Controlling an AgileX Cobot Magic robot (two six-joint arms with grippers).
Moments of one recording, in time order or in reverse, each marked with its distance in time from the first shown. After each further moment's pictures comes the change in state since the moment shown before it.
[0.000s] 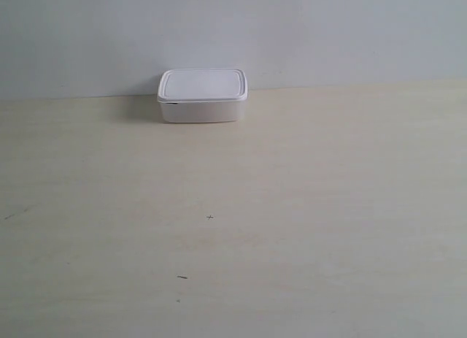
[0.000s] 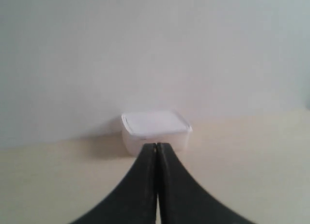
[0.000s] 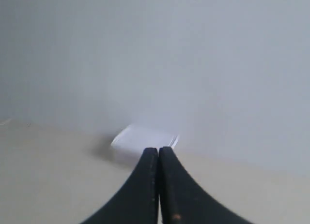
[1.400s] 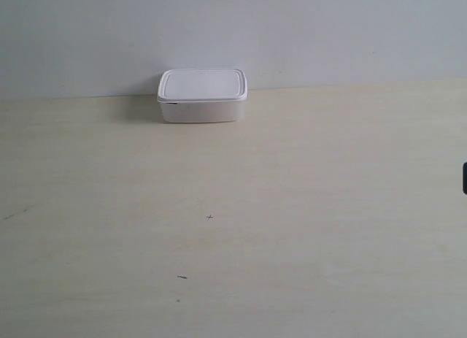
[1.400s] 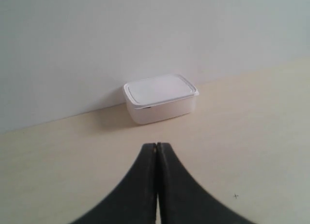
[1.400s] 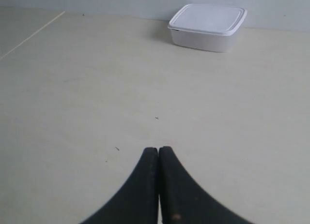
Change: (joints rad) left arm 0.000 0.185 -0.112 0.000 0.080 0.113; right arm 0.000 0.108 -0.083 0.190 0.496 -0.021
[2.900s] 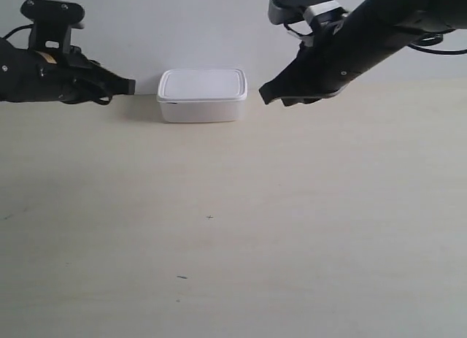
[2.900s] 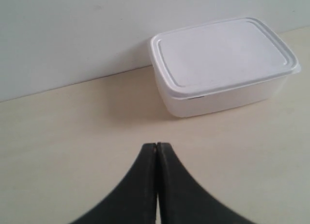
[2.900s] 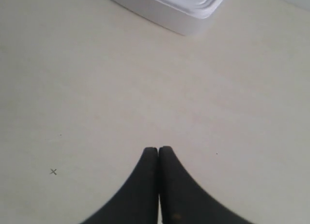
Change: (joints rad) left arm 0.080 1.264 -0.735 -0.045 -0.173 0.037; right arm 0.002 1.289 -0.744 -0.147 -0.161 -0.112
